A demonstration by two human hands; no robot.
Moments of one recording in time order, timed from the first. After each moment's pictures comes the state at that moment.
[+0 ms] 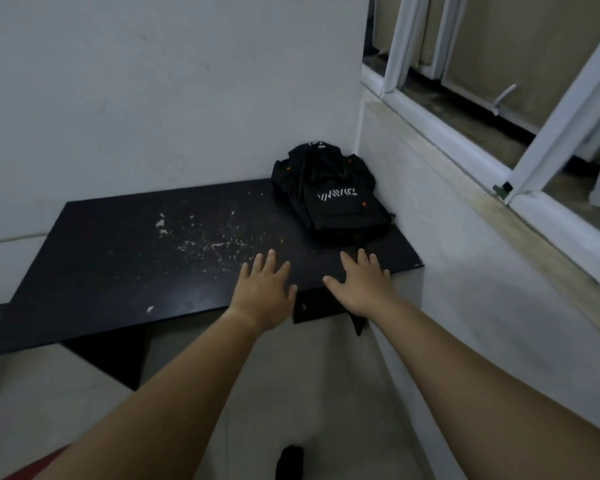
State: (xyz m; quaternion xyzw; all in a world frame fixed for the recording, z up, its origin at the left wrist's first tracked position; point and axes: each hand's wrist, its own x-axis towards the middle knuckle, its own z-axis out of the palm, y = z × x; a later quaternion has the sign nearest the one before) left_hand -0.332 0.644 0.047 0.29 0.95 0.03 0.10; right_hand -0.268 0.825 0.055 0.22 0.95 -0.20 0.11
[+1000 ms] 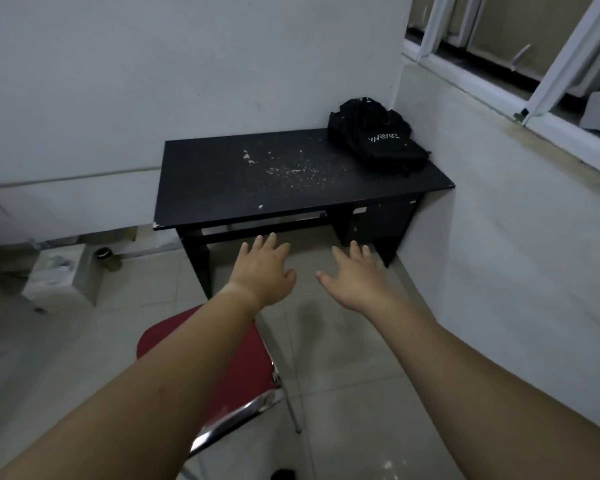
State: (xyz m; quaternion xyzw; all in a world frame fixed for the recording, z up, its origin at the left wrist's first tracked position) left_hand -0.107 0.238 0.057 0.30 0.95 0.06 0.08; right_hand -0.028 0.400 0.052 0.22 0.96 -0.16 0.10
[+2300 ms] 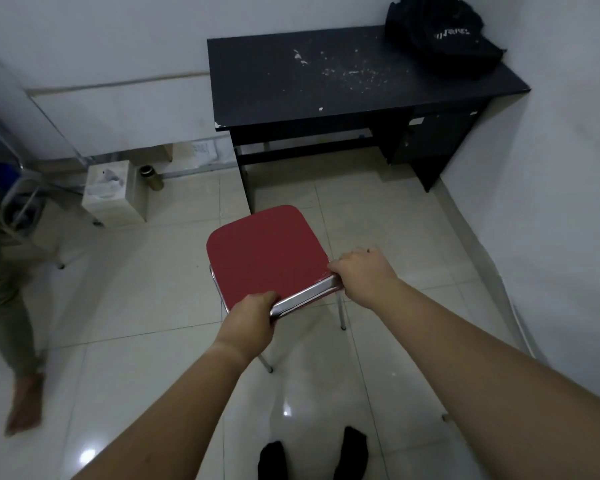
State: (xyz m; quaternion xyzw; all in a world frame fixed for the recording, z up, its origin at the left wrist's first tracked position) left_hand 0.047 -0.049 -0.086 0.23 0.94 0.18 0.19; right_hand 0.063 0.175 -0.055 -0.01 0.98 0.07 0.17
